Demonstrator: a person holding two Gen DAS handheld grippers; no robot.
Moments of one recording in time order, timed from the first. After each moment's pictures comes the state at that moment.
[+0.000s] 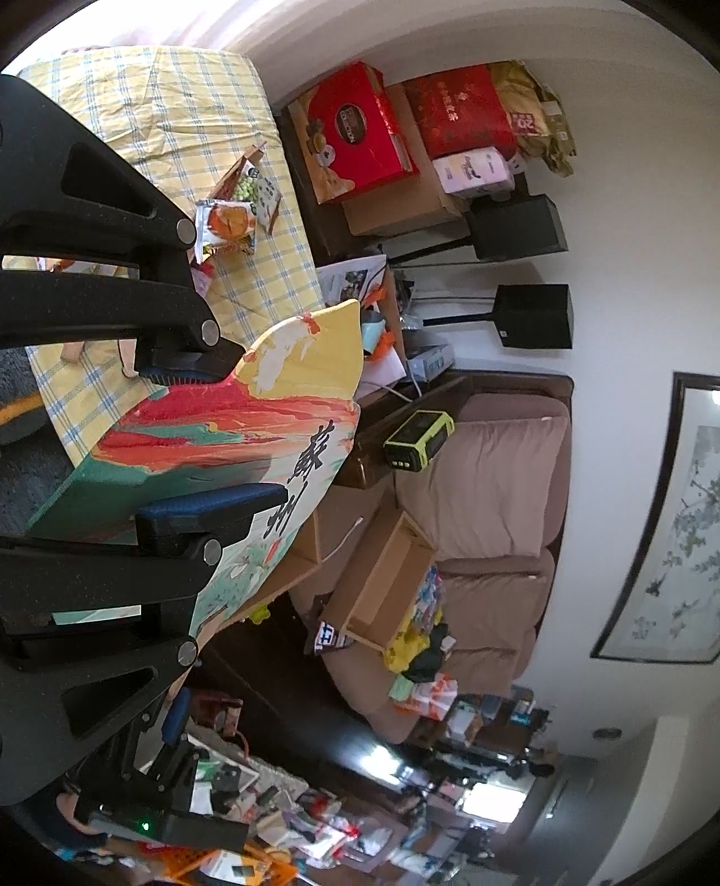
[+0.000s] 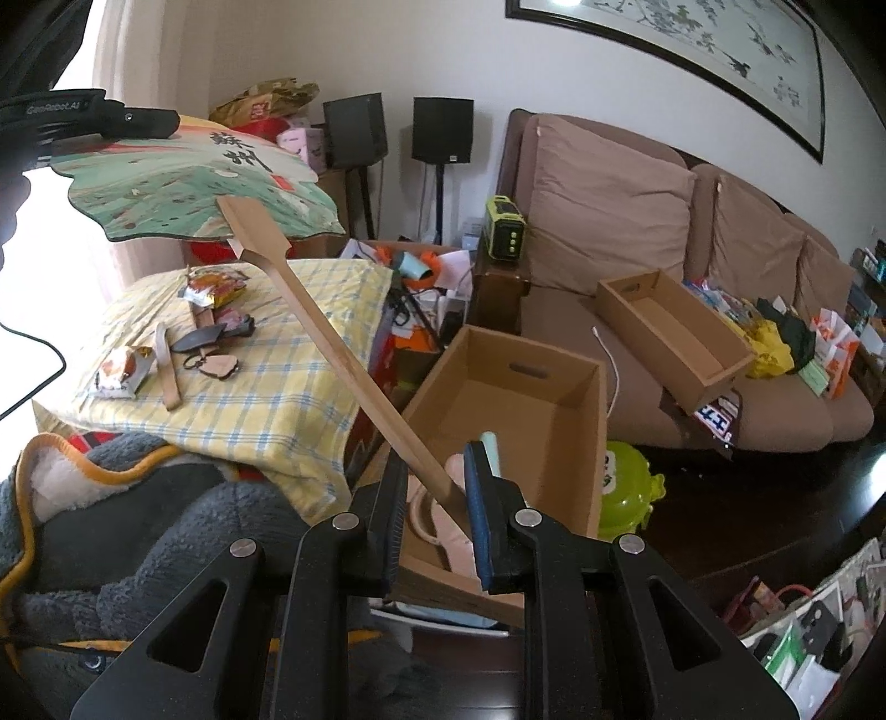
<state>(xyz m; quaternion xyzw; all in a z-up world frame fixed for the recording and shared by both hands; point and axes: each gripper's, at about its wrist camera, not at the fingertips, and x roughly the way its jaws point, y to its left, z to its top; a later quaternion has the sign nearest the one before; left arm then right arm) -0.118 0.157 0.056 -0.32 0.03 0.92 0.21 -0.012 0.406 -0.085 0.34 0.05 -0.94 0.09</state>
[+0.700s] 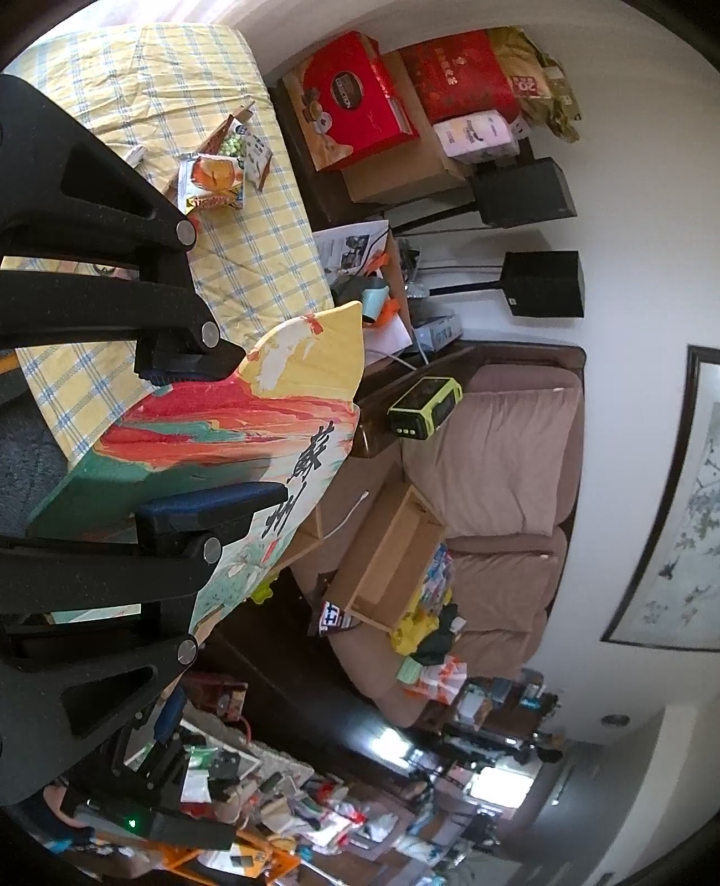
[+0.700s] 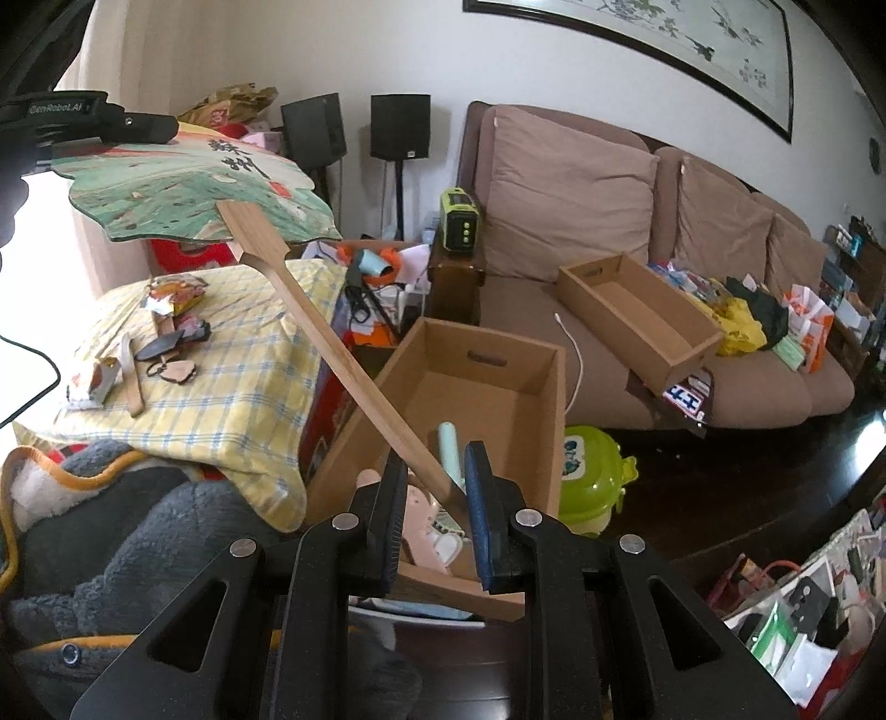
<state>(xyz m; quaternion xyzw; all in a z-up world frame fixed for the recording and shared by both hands) -0.140 0.197 0.049 -0.34 0.03 0.91 0.23 -0.012 0.434 -0.088 0.34 0.04 -0.94 0.04</state>
